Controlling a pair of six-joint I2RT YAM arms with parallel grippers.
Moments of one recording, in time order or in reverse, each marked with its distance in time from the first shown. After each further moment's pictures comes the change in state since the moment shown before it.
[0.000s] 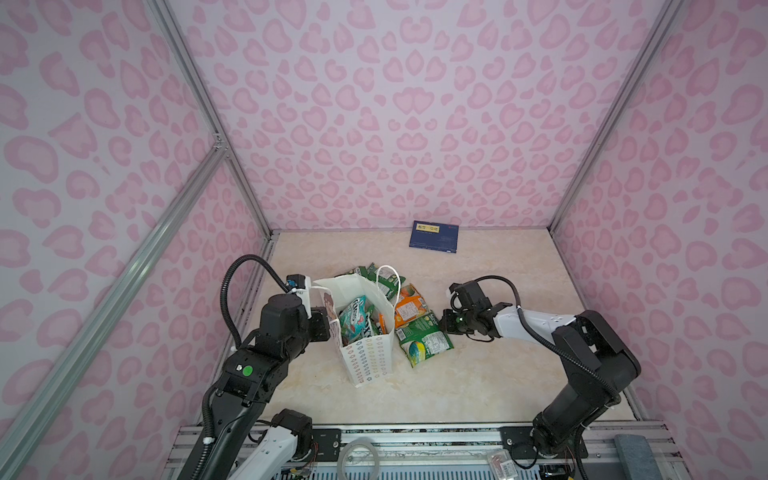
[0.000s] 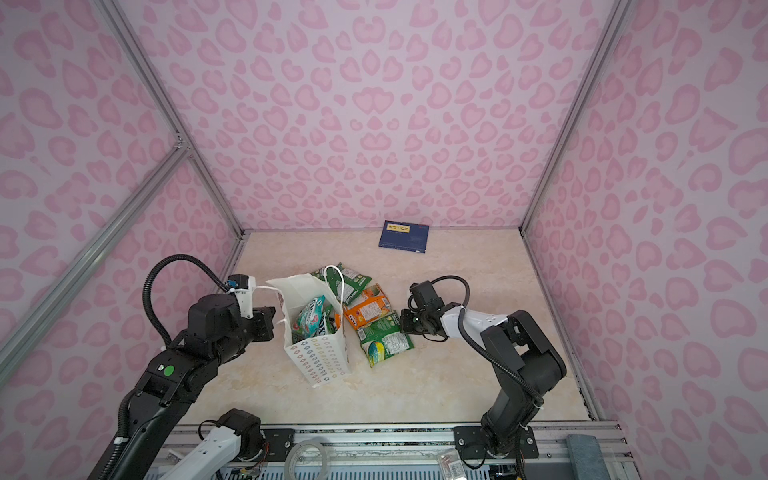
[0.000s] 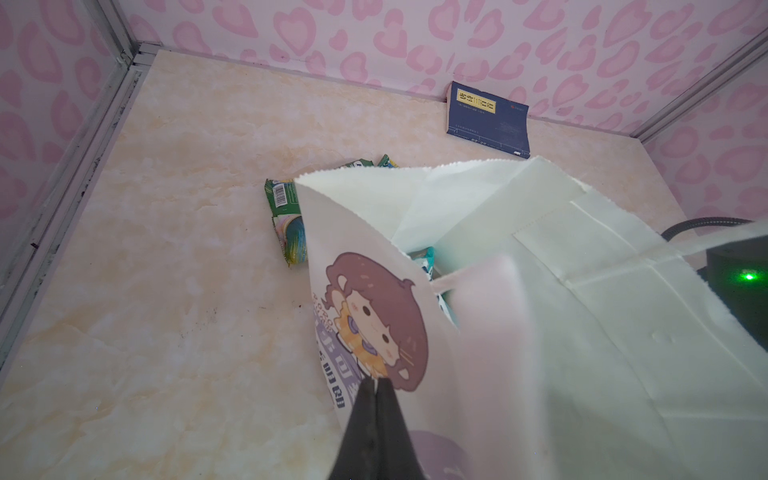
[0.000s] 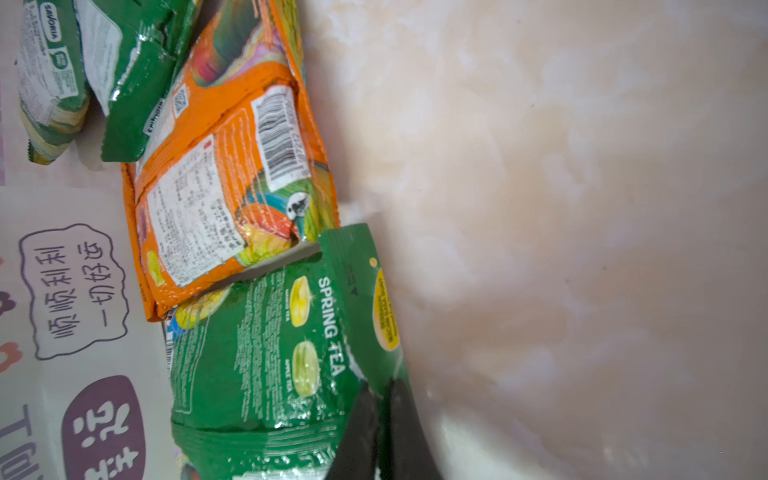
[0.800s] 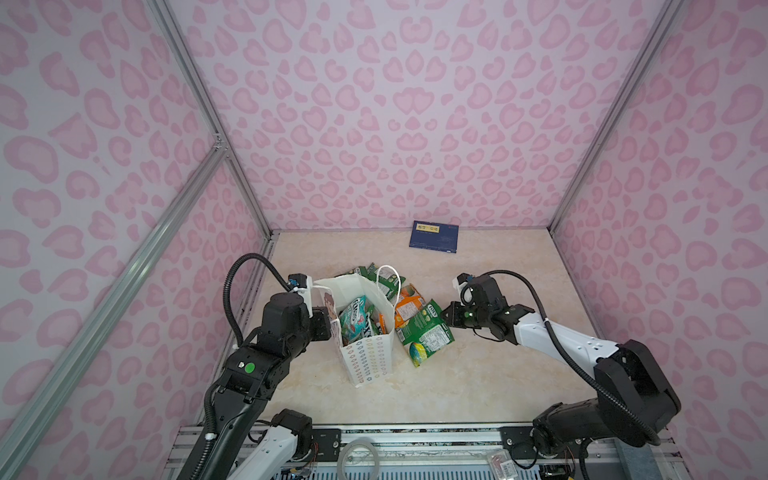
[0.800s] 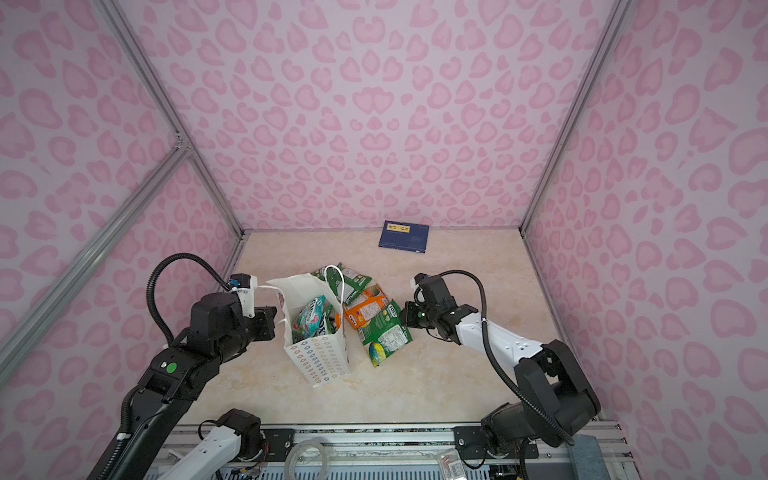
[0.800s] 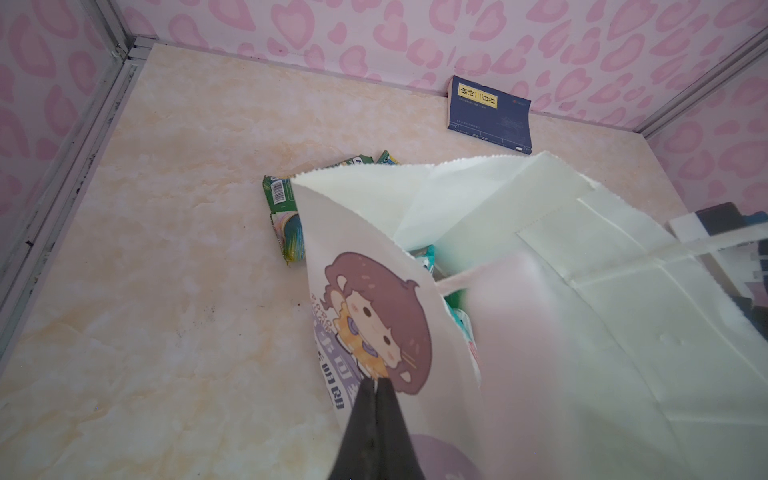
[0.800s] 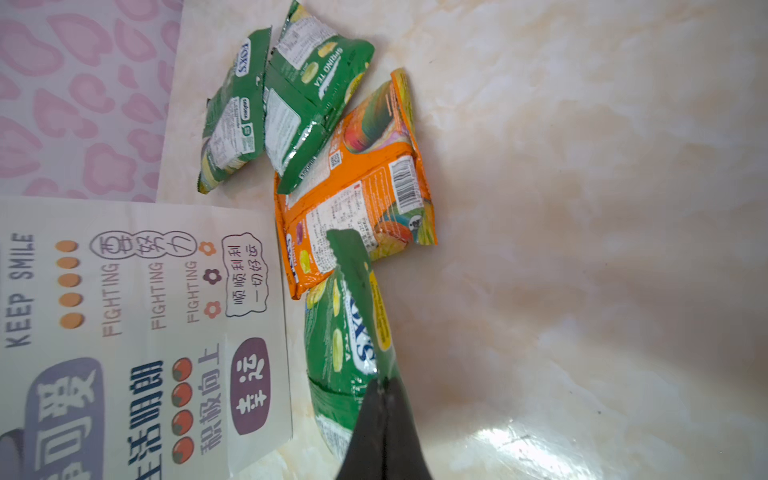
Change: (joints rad) left arm 0.000 0.017 -0.002 0.004 0.008 0.000; right arm -0.003 -0.261 -0.027 -0.022 -0.059 0.054
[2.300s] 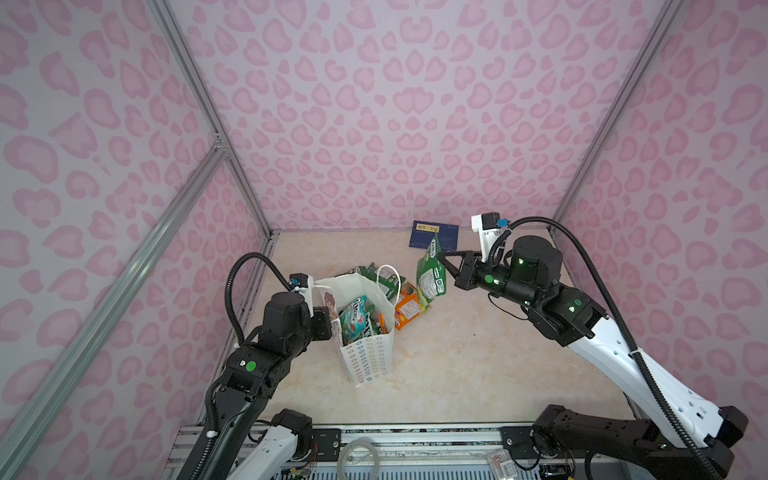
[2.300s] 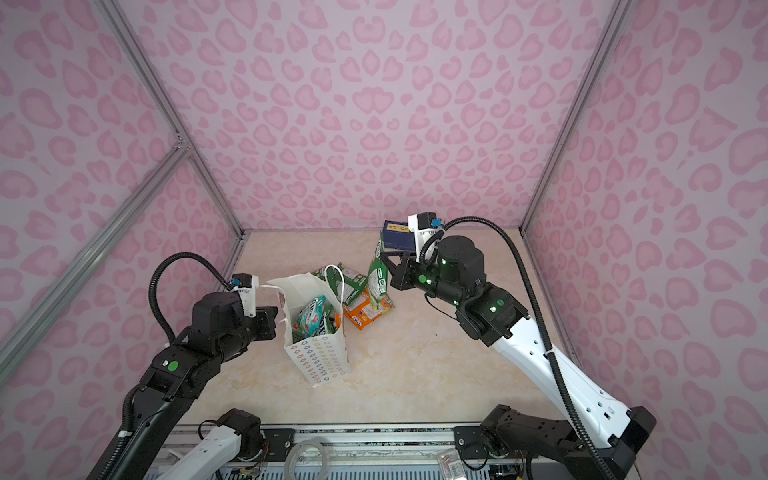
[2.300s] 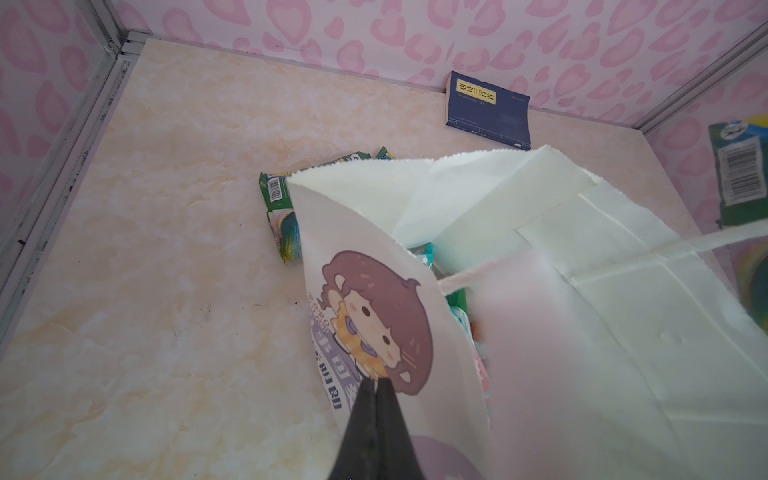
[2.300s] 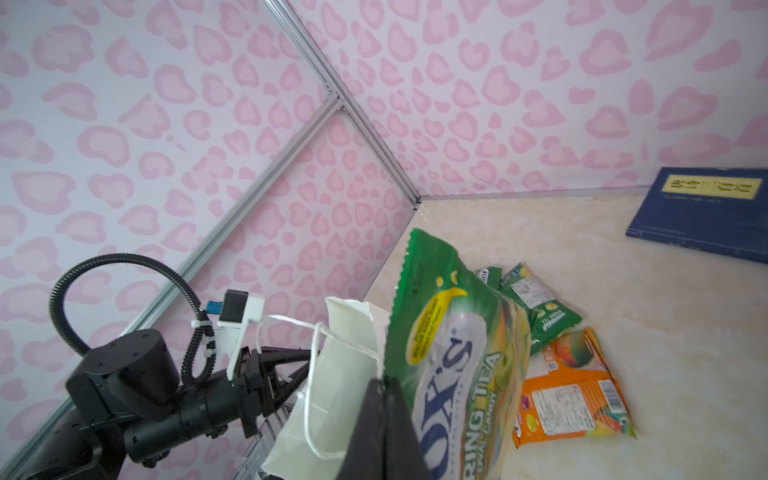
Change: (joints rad) left arm 0.000 0.003 -0.002 0.005 0.006 0.000; right arm 0.193 -0.230 0.566 -0.173 0.114 0.001
